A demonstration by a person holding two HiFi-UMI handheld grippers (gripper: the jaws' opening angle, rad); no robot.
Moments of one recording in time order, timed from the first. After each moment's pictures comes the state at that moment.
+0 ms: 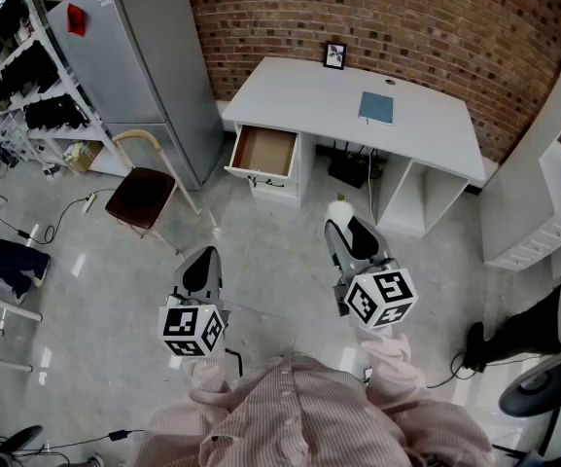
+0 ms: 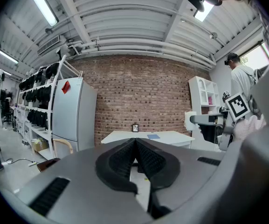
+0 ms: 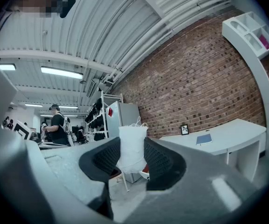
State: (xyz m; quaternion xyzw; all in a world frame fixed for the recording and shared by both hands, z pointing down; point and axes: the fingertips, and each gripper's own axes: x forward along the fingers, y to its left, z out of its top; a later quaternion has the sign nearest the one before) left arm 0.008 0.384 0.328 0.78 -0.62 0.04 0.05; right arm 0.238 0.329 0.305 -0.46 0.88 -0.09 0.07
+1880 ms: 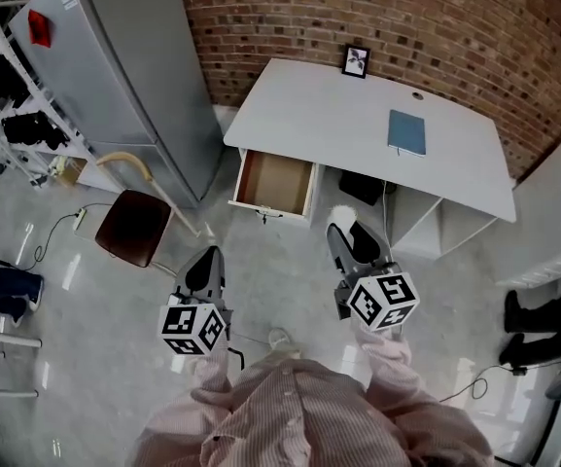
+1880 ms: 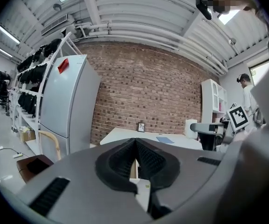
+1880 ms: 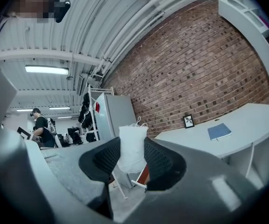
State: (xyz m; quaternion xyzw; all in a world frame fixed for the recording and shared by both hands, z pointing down) left arm -0.075 0.140 0.357 0.79 -0.61 0.02 0.11; right arm 0.156 0.094 0.340 -0.47 0.87 -0.14 0.07
